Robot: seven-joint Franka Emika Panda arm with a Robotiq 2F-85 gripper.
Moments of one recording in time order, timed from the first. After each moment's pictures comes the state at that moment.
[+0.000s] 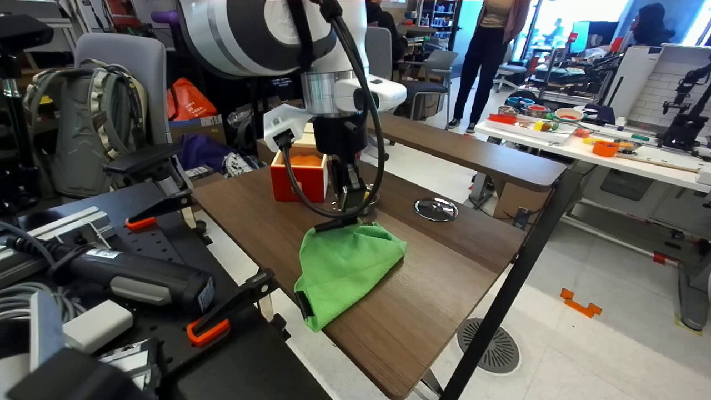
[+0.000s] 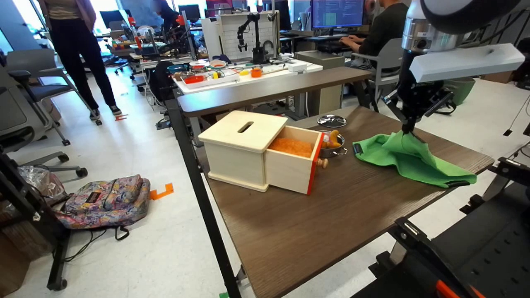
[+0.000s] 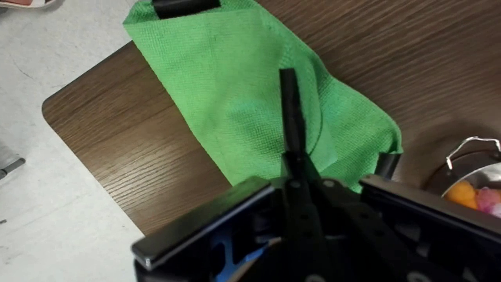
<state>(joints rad) 0.17 0.47 -0.29 -2.31 -0.09 2.82 0.45</state>
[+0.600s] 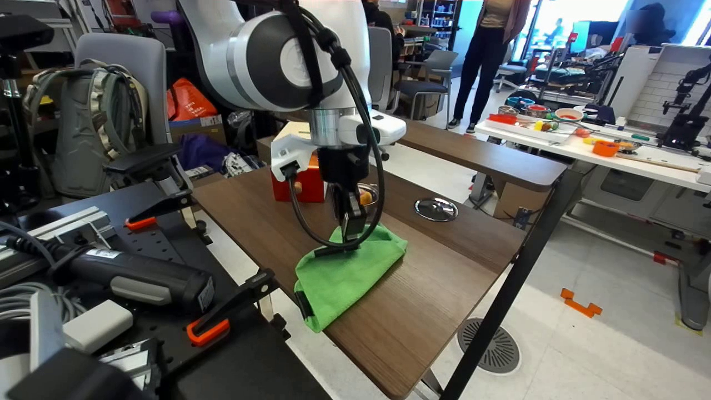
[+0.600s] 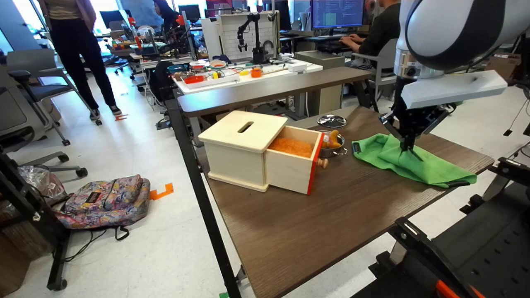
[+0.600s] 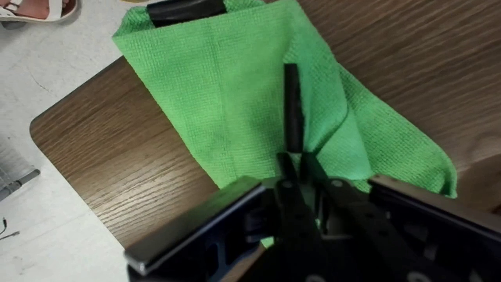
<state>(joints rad) 0.18 0.60 -0.30 -2.24 -0.09 2.82 0.48</state>
